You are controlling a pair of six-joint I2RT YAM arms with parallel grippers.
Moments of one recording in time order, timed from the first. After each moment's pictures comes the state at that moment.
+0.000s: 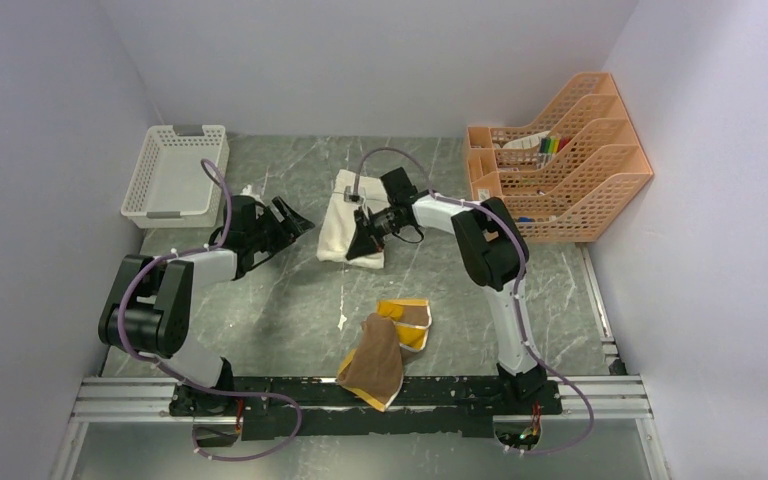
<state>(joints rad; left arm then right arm) -0.16 1.57 0.64 0.37 0.29 -0.78 0.52 2.26 1.53 -0.33 -1.12 -0.53</state>
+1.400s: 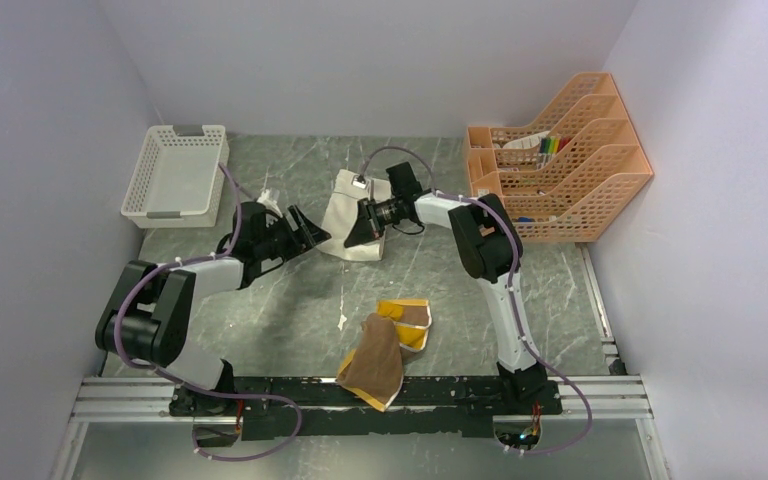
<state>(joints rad) -0.26 1.53 0.58 0.44 0.40 -0.76 0.47 2.36 1.60 -0.11 -1.14 0.07</state>
